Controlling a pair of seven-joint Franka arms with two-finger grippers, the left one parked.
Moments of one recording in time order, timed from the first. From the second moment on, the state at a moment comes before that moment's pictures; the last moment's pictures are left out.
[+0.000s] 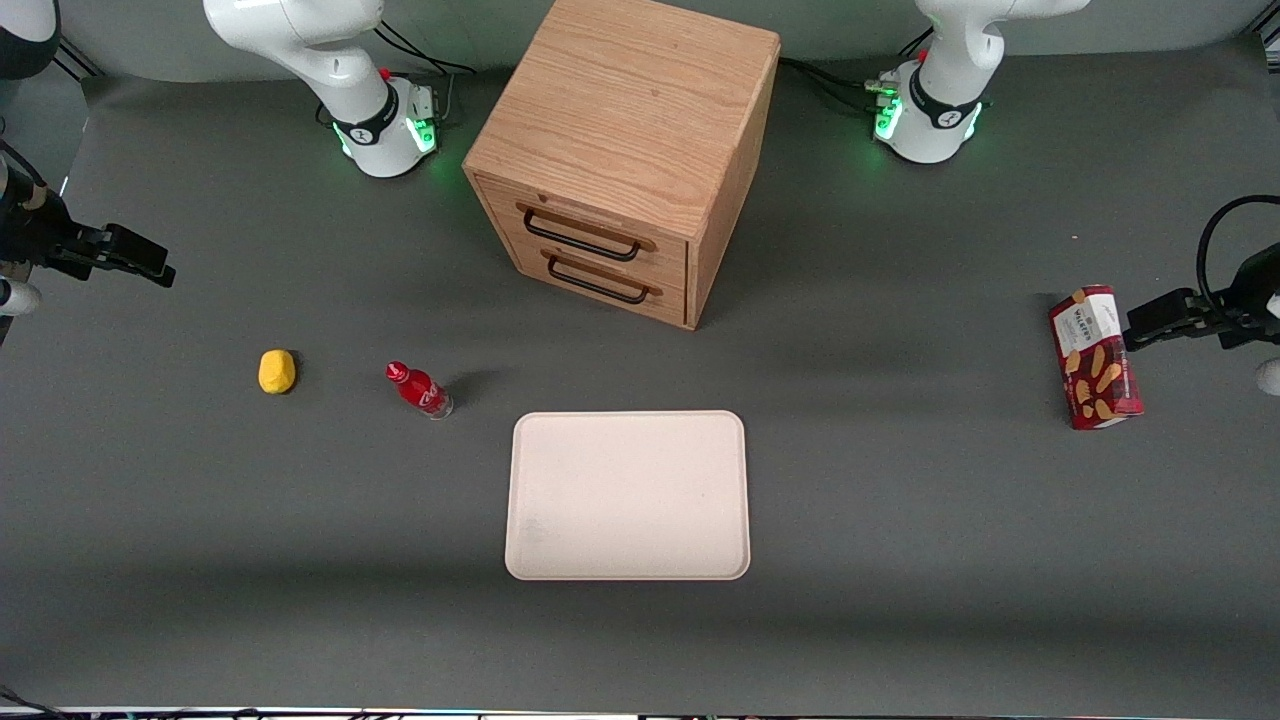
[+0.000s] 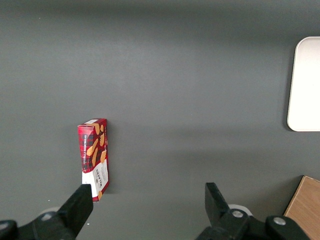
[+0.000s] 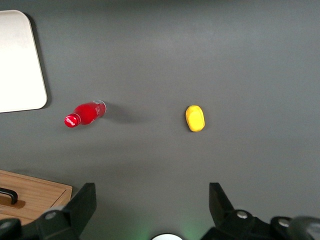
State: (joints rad) arm 0.14 -0.05 -0.17 -1.64 -0.05 1.52 0.09
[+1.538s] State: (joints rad) arm 0.17 0.16 0.07 -2.00 0.04 2.08 0.25
